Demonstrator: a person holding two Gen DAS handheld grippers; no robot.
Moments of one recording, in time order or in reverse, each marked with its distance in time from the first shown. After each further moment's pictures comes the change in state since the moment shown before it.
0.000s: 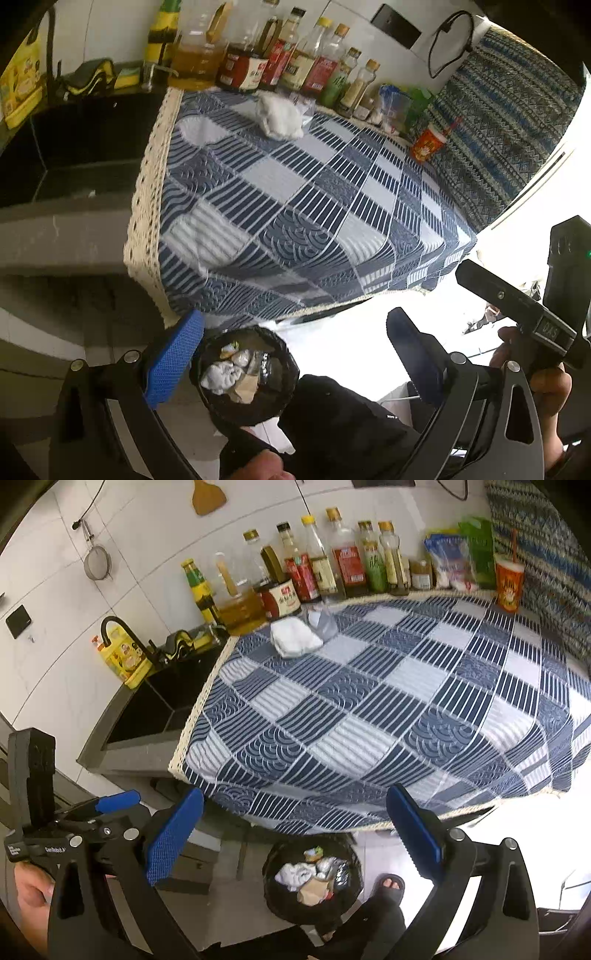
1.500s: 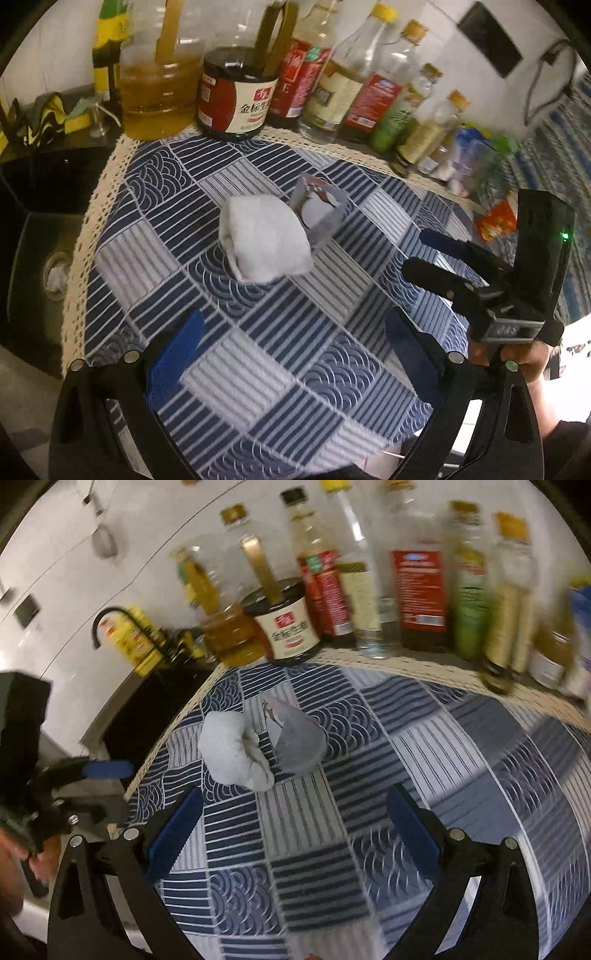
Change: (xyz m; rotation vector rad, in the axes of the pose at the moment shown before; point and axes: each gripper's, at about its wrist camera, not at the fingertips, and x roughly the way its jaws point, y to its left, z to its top) left arm 0.167 -0.019 0.233 -0.170 0.057 0.171; right arm 0.234 -0.118 0.250 -0.335 0.198 0.363
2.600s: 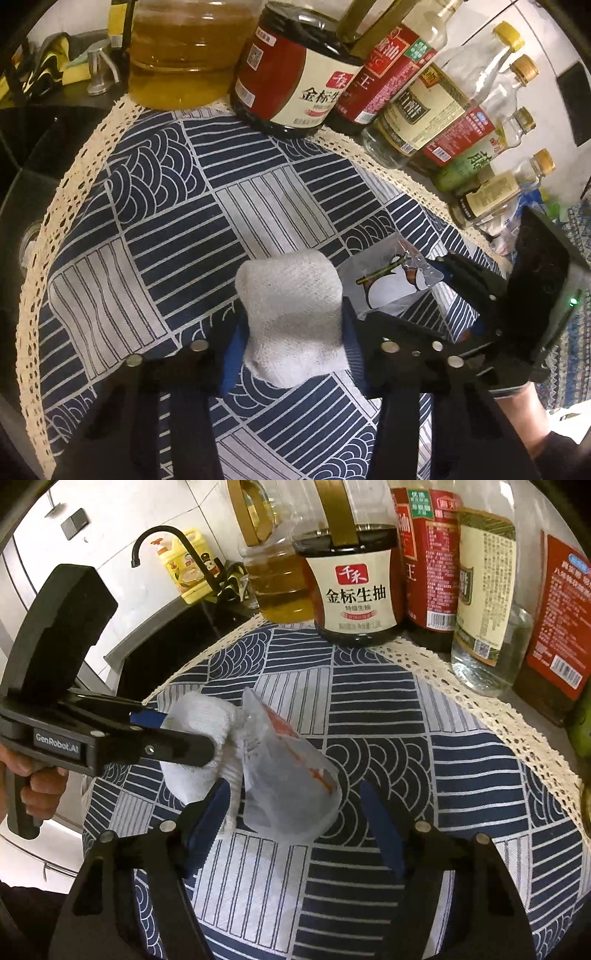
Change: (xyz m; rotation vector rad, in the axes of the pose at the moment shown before) left arm 0.075 0.043 0.047 -0.208 0.023 0.010; right arm 0.100 -0.013 0.036 -0.293 0.166 0.156
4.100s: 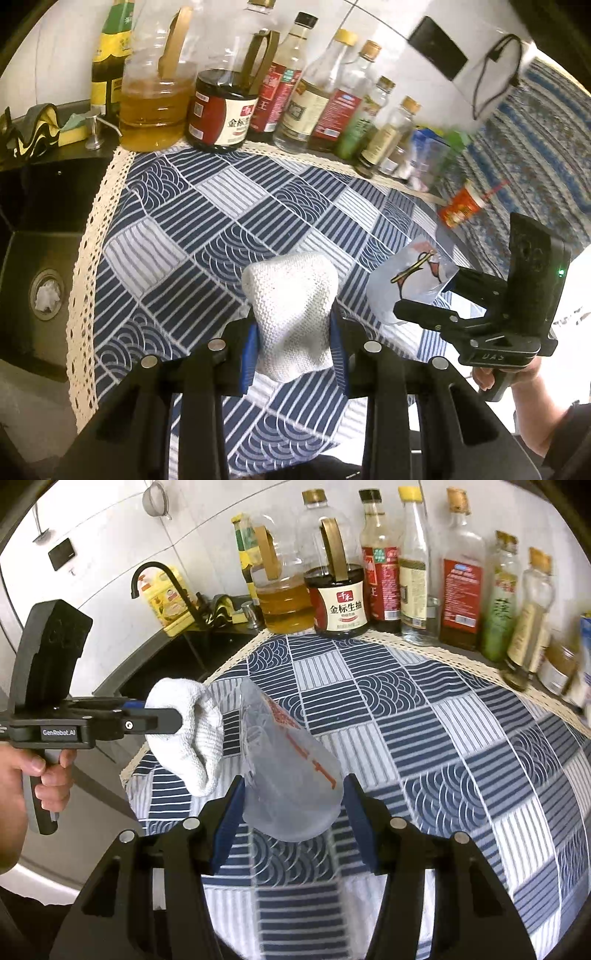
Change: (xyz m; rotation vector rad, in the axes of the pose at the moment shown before) left arm -0.117 0.009 -0.100 0.325 -0.100 -0.169; right arm -0.101 0.148 -0.086 0.223 -0.152 -0.239
